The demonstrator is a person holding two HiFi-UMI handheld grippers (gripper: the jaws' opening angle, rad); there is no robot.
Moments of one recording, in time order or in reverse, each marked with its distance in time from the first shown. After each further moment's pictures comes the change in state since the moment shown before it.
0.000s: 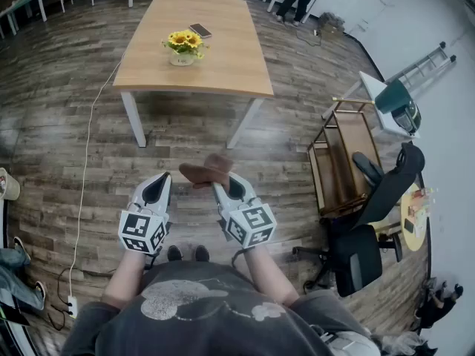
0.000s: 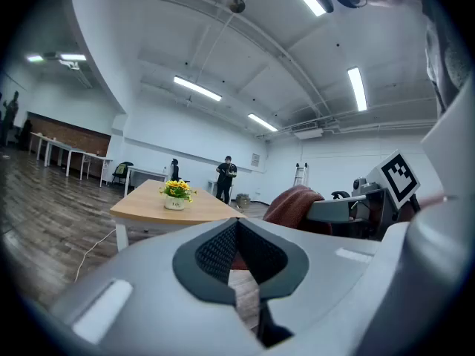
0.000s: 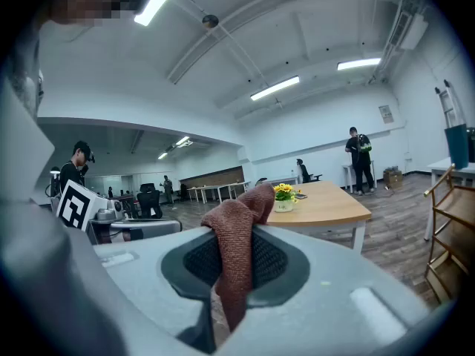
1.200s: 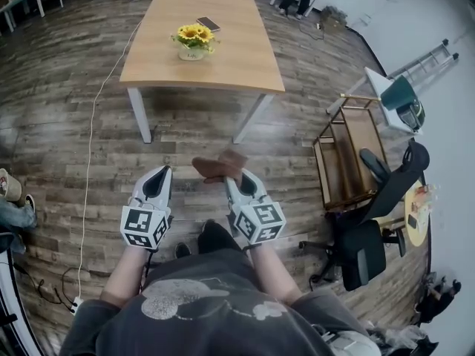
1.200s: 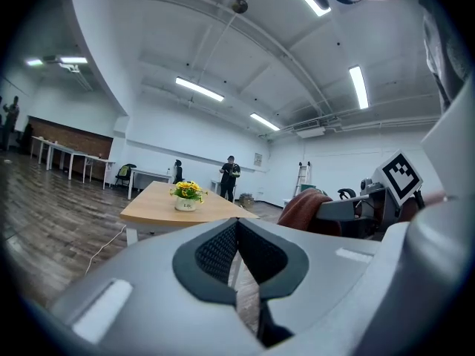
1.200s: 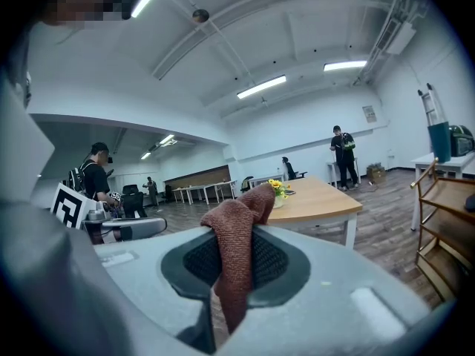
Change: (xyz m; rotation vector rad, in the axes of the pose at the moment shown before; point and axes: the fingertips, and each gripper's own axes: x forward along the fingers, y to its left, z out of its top) left arm -0.002 0.059 0.002 0.014 -0.005 0.014; right arm 0.032 -0.002 -0.010 0.048 0.005 -0.117
